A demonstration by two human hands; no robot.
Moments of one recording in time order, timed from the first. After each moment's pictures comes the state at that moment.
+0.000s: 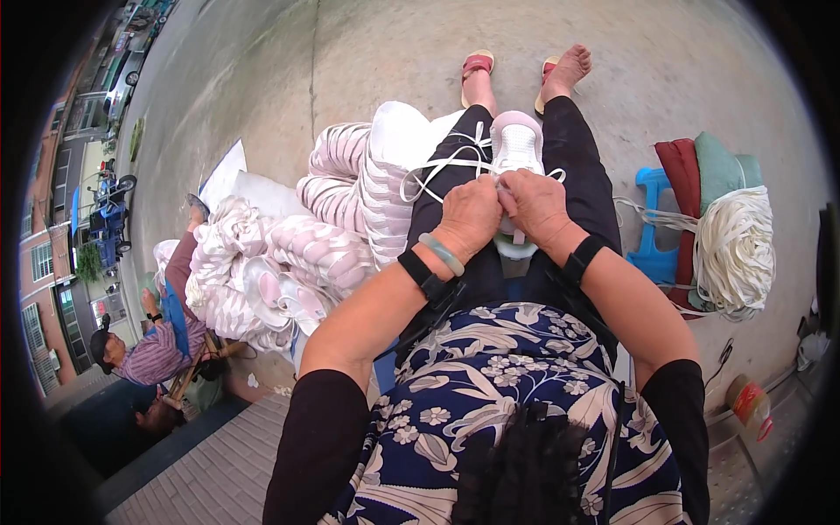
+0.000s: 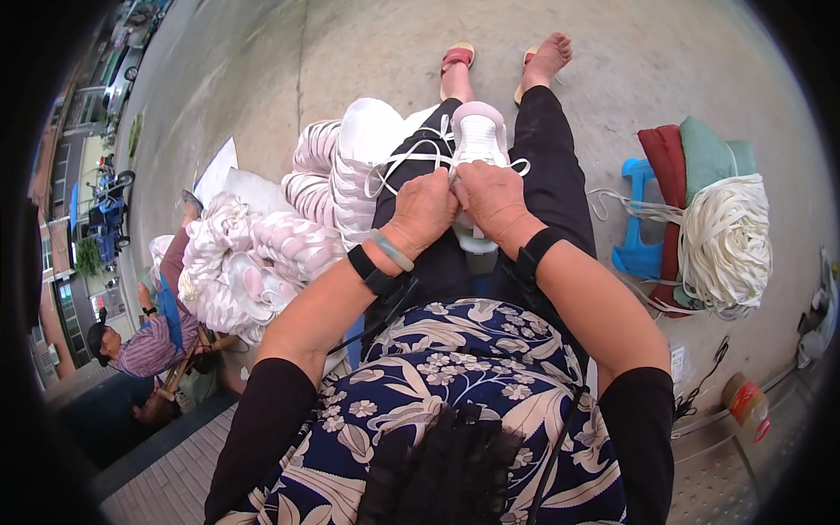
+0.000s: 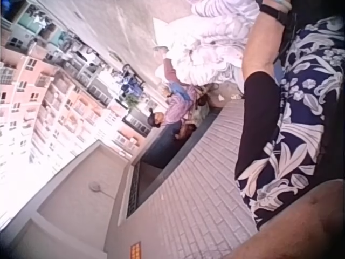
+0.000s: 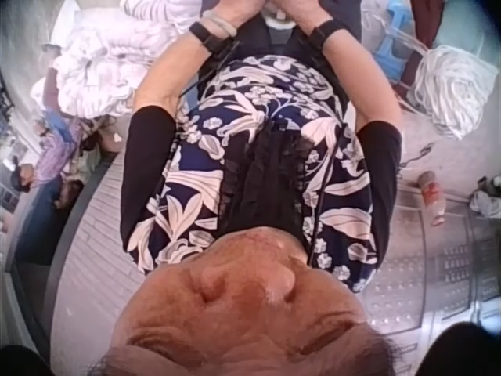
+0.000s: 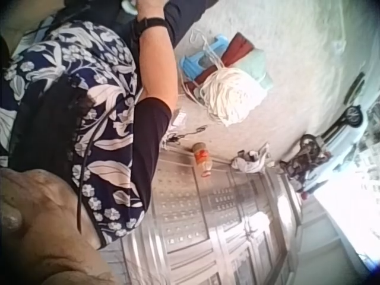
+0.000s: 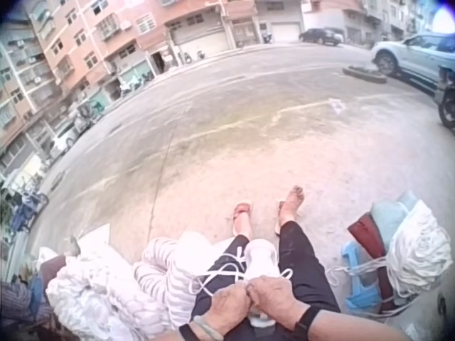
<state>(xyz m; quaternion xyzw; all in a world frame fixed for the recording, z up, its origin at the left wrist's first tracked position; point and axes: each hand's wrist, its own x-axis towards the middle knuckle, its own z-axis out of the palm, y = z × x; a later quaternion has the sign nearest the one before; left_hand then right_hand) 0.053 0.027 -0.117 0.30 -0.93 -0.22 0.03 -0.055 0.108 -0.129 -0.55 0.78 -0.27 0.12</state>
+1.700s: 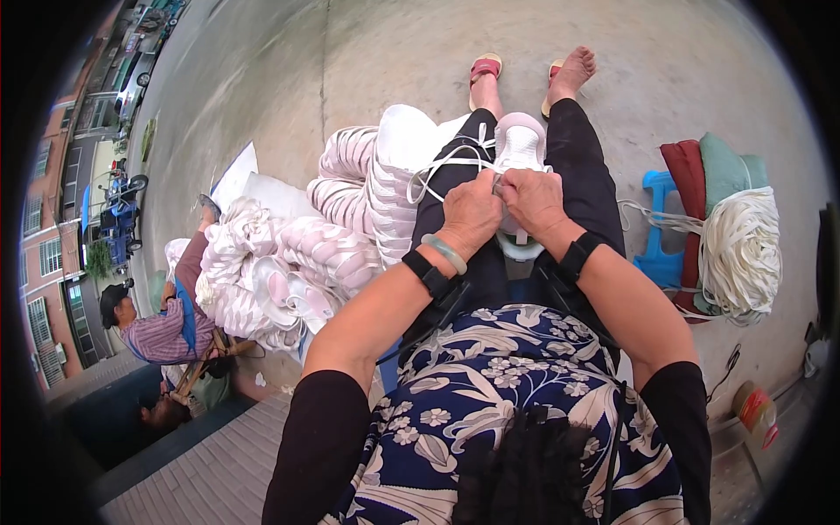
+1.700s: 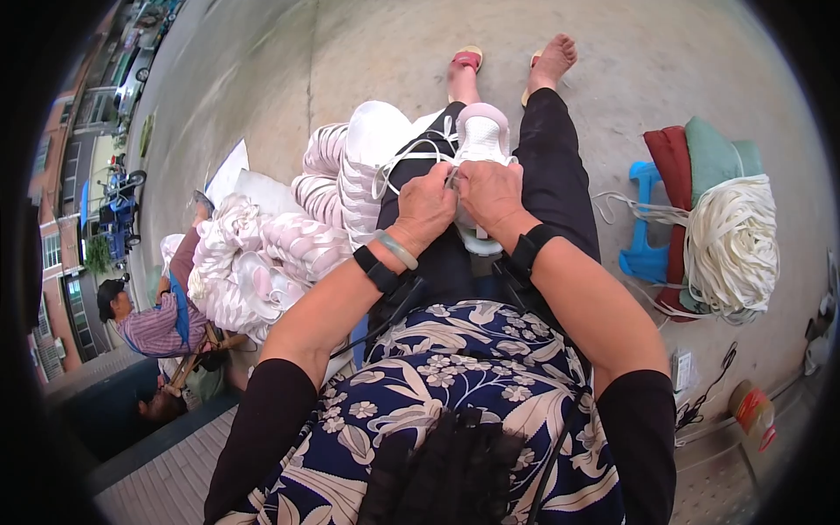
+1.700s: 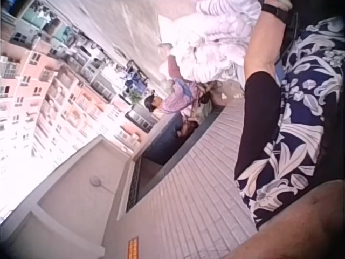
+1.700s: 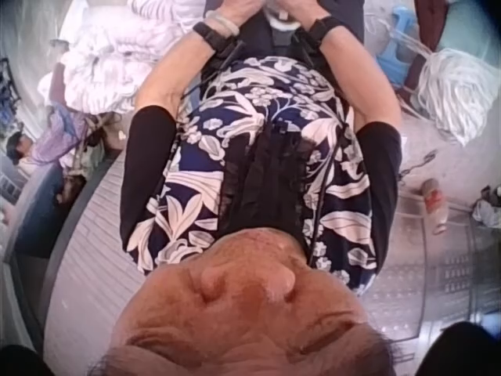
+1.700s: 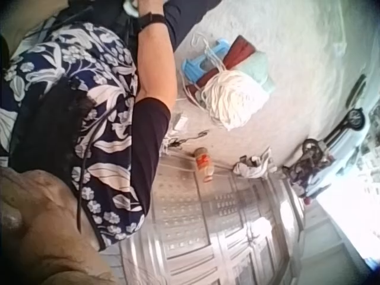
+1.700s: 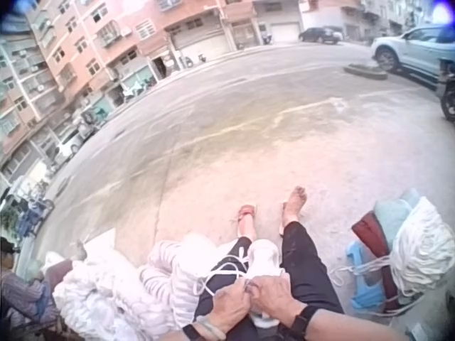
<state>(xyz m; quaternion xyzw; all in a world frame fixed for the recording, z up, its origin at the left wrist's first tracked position) 0.052 0.026 -0.116 0.34 -0.90 -0.27 0.08 -0.054 0.101 -0.132 -0.50 0.80 -0.30 0.14</state>
